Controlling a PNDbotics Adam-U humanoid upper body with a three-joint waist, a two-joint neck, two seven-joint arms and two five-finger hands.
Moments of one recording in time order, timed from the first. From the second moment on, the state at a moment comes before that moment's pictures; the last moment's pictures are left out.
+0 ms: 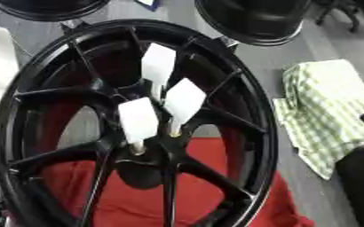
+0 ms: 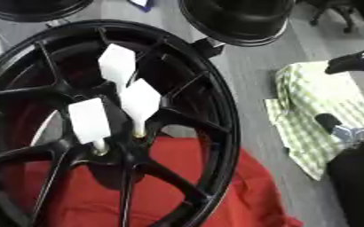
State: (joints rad) left arm -0.28 0.42 0.17 -1.98 0.28 0.12 0.38; right arm 0.03 -1.03 -0.08 -1.98 0.12 -0.50 0.05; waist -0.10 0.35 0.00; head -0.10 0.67
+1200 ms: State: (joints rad) left arm -0.28 0.42 0.16 -1.98 0.28 0.13 0.37; right arm -0.17 -1.25 0.06 -1.99 0.05 -0.53 0.27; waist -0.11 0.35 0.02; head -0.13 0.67
